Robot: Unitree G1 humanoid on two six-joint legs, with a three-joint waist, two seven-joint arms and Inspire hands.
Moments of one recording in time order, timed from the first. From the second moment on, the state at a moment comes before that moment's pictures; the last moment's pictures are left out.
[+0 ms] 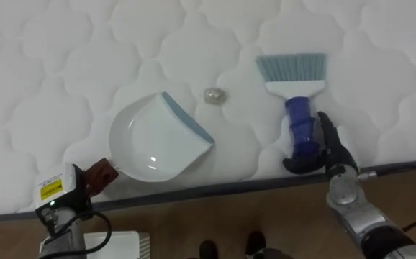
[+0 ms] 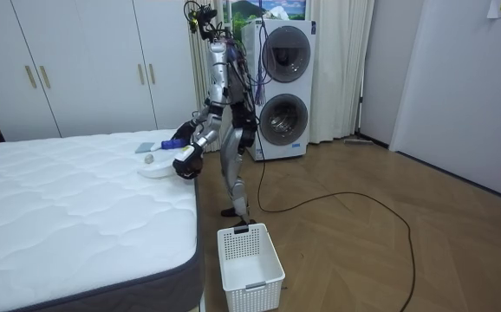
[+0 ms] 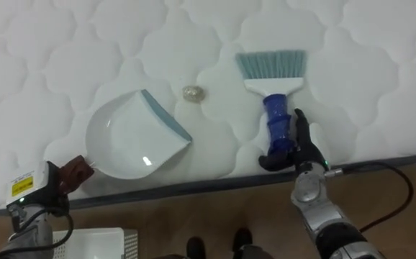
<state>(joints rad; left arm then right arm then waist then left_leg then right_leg) -0.31 0.36 -0.37 1.24 0.57 0.04 0.67 -0.41 -0.34 0.37 1.02 0.08 -0.11 -0.37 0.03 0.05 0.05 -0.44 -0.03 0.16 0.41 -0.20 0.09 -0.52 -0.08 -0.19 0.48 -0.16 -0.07</state>
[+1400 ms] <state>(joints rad) -0.34 0.42 -0.36 1.23 0.62 0.08 0.66 -0.52 -0.45 0.29 1.21 -0.12 -0.01 -0.39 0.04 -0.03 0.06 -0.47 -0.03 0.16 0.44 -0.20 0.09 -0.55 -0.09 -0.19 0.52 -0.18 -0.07</state>
